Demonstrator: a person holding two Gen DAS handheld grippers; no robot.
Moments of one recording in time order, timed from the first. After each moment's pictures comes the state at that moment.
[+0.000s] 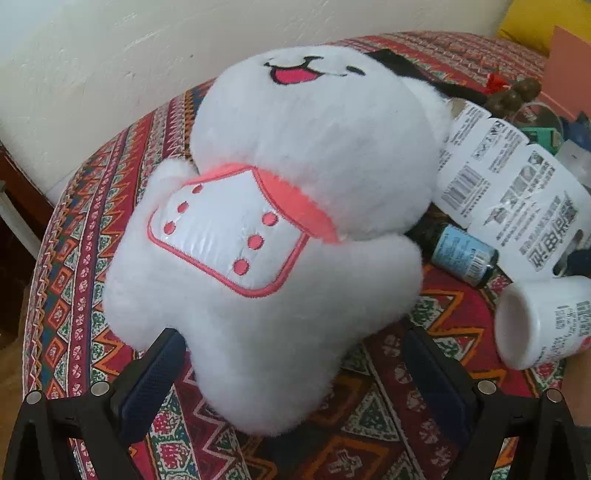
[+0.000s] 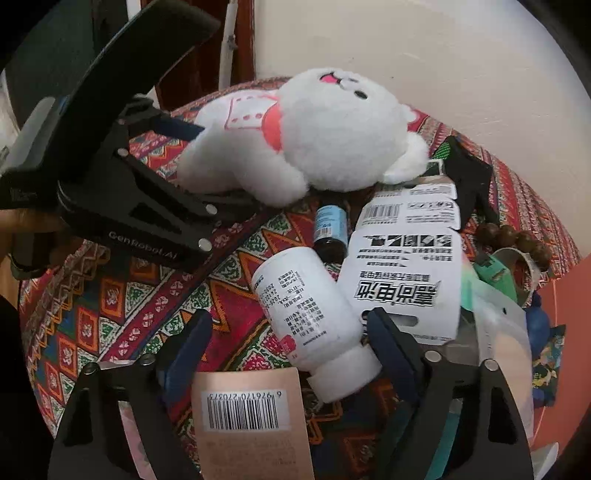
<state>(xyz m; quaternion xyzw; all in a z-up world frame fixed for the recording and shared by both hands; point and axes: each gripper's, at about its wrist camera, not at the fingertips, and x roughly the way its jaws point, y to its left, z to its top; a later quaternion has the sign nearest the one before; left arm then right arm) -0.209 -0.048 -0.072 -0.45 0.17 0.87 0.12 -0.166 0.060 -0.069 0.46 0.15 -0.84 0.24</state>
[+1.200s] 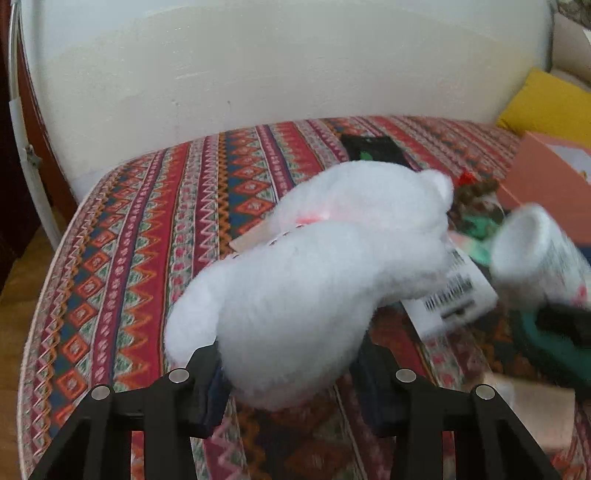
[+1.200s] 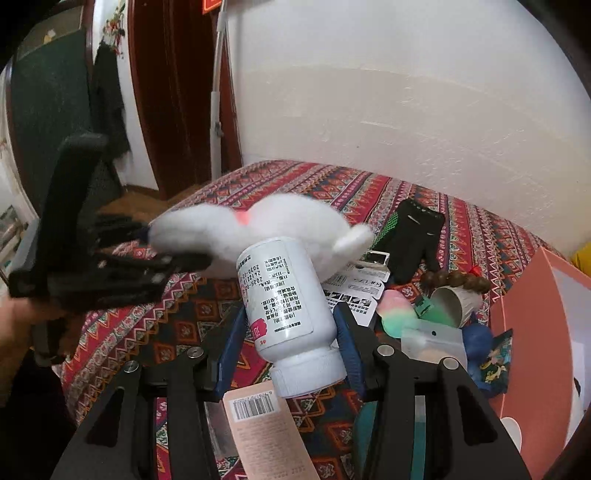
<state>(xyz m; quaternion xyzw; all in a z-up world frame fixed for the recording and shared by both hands) -0.148 -0.078 -0.010 -0.39 0.07 0.91 0.12 -0.121 0.103 0.023 0.35 0.06 -0.91 0.23</state>
